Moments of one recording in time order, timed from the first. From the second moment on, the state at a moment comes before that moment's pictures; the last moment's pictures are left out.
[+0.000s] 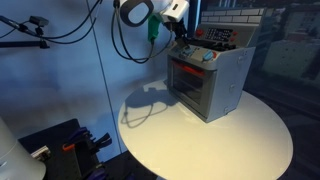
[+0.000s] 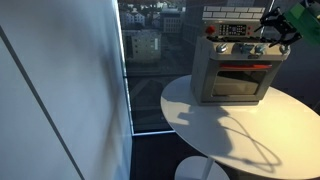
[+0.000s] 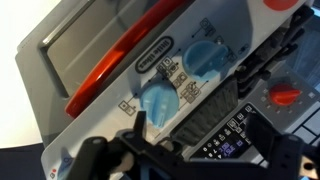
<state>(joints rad) 0.00 0.09 0.06 -2.19 0.58 3.10 0.36</state>
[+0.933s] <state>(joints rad) 0.00 0.11 0.06 -2.16 0.60 3.11 0.36</state>
